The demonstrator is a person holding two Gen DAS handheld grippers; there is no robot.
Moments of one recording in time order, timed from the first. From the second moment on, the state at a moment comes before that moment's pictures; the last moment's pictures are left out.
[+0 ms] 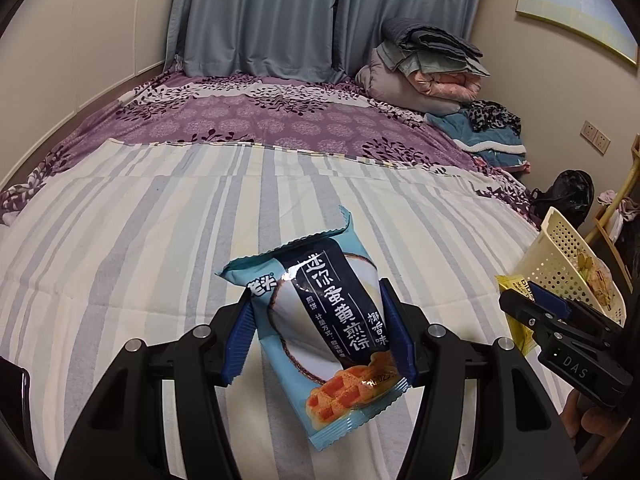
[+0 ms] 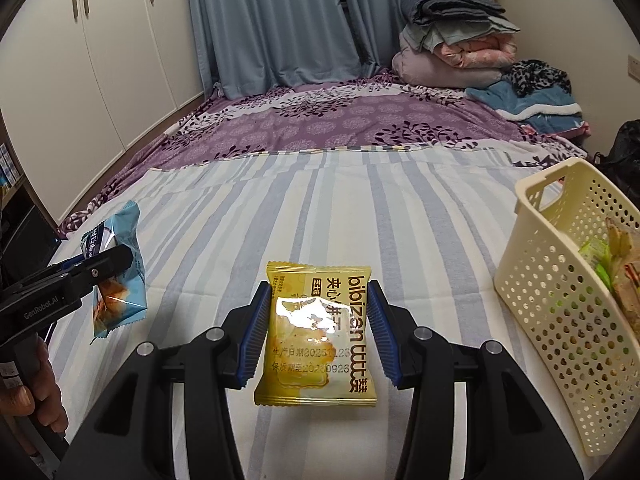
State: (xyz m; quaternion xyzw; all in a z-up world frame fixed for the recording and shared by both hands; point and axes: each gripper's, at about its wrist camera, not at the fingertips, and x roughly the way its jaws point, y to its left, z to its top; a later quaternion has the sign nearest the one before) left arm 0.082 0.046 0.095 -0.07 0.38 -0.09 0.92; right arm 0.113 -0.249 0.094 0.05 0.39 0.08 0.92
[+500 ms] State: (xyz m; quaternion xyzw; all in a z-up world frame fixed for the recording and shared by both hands) left arm 0.068 0.016 0.119 -0.04 0.36 -0.11 0.92; right arm 0.093 -0.291 0.120 0.07 0.35 0.06 0.93
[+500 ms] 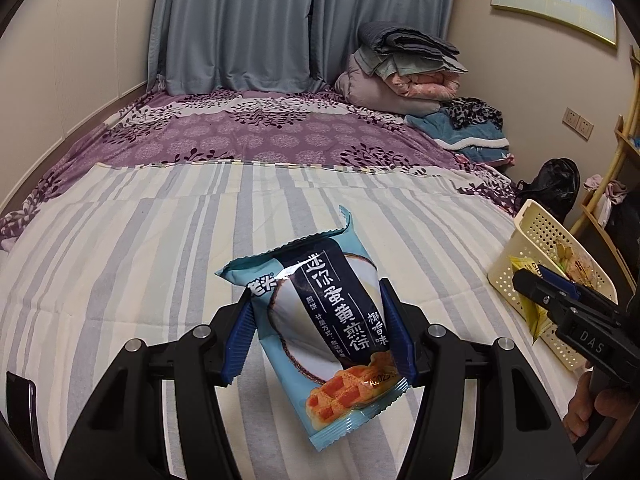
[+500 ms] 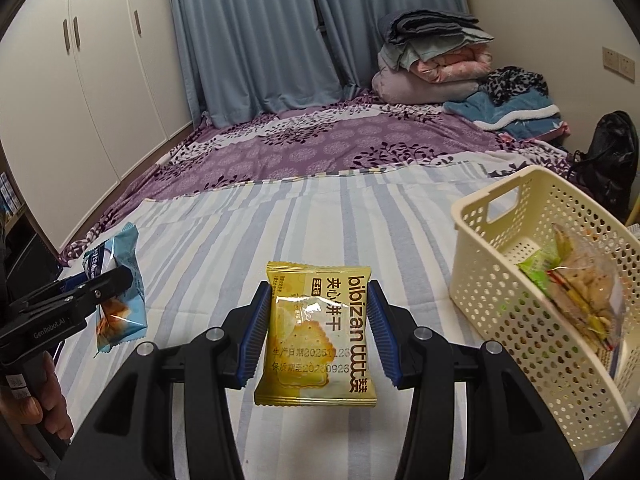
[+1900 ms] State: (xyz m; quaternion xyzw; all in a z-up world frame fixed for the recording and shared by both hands) left arm 0.049 -0.077 0.138 0.02 0.35 -0.19 0.91; right arm 0.034 -0.466 0.135 0.16 0.29 -0.11 0.93
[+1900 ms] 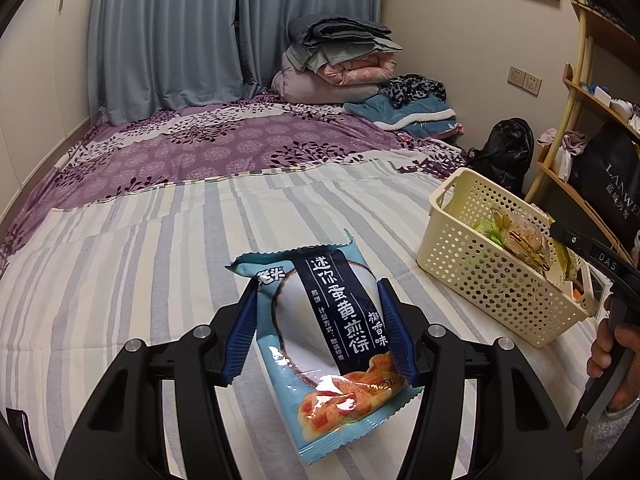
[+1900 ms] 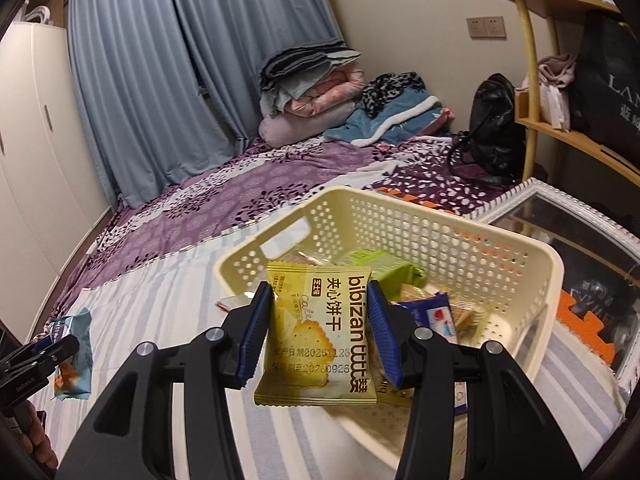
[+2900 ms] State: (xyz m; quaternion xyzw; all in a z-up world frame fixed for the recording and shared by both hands) left arm 0.046 -0.113 0.138 0.03 0.36 -0.23 0.90; right arm 0.043 -0.476 0.117 0.14 0.33 -0.11 0.93
